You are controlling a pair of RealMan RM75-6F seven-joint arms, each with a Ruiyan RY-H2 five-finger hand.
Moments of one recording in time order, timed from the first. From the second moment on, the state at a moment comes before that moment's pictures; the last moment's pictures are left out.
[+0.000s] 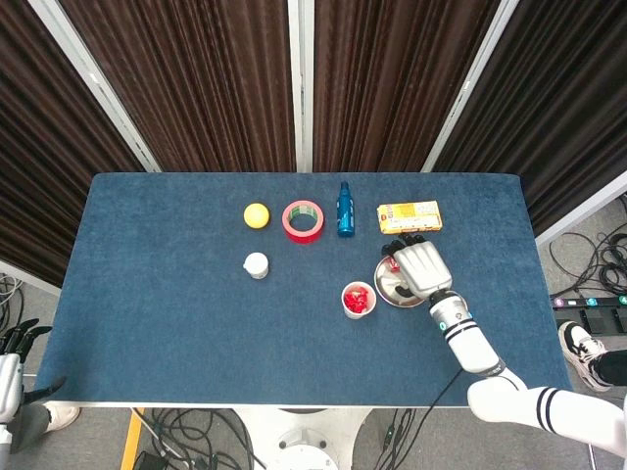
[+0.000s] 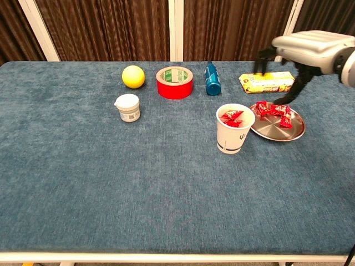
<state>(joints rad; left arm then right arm) 0.07 -1.24 -0.02 -1.46 1.44 1.51 -0.11 0.76 -1.41 0.15 -1.52 -1.01 0.96 -0.50</state>
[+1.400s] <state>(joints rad) 0.06 -1.24 -0.01 -1.47 1.43 1.51 -0.09 0.77 -1.55 0.10 -1.27 -0.89 0.82 -0.50</state>
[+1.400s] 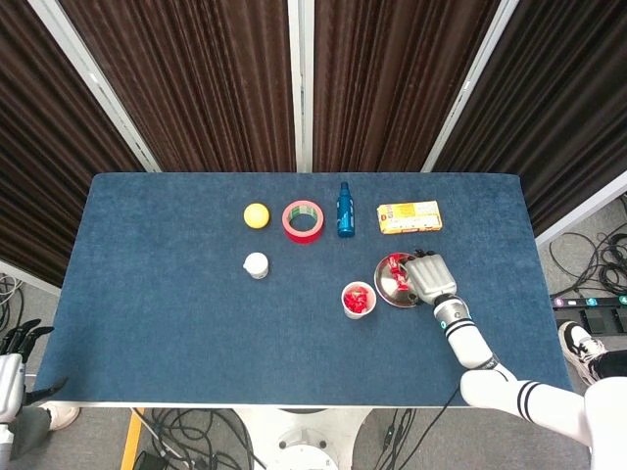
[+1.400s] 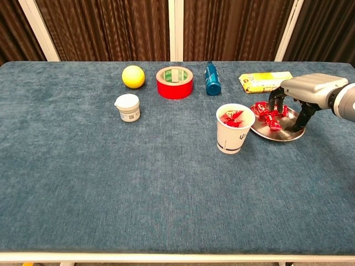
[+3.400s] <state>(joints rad) 0.06 -1.24 -0.01 -1.46 1.43 1.50 -0.10 0.79 -1.64 0.11 -1.16 -0.86 0.81 -0.53</state>
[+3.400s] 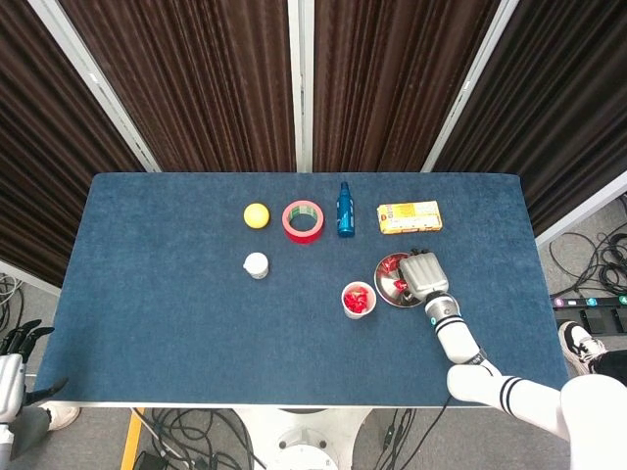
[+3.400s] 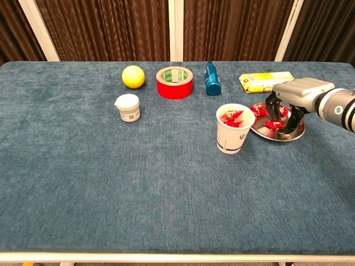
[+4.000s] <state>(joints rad) 0.07 -1.24 -0.01 -1.46 1.43 1.50 -0.11 0.78 -1.66 0.11 -1.14 -0.89 0.80 -0.51</state>
